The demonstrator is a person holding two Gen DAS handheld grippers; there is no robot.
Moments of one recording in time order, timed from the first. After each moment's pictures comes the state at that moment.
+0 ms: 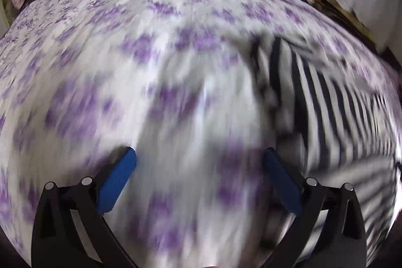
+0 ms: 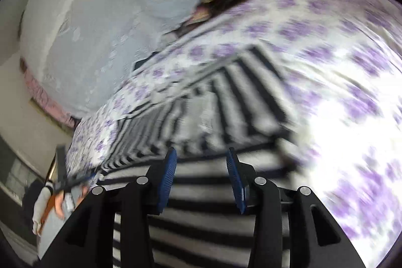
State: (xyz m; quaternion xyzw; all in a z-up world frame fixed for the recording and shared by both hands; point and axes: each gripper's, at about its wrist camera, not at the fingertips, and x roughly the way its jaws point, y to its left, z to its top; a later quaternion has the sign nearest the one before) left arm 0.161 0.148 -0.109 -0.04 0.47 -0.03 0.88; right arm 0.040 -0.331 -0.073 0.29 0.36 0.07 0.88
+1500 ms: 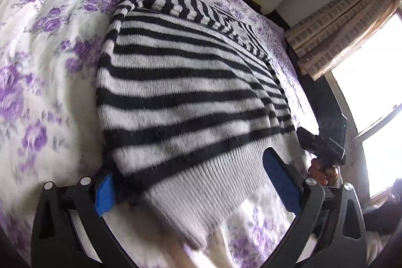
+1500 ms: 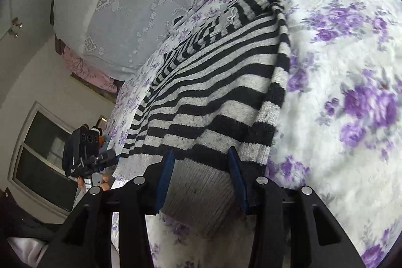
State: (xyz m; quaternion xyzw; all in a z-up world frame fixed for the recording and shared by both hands) left arm -0.021 0.113 -0.114 -0.16 0.49 -0.34 0.78; right arm -0.111 -0.313 -0.103 0.32 0.40 0.22 0.83
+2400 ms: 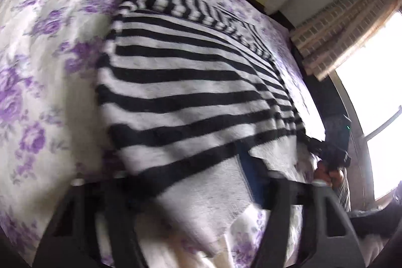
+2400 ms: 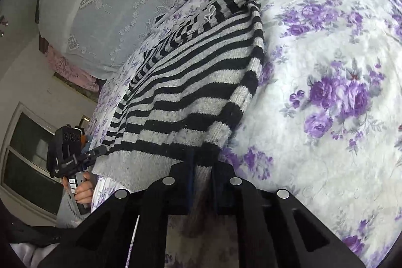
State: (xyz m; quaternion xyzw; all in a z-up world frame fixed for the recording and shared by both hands) left arm -0.011 0.113 -0.117 -0.16 0.49 -0.32 0.79; right arm -0.106 -0.314 -0.109 0.28 0.42 0.18 0.84
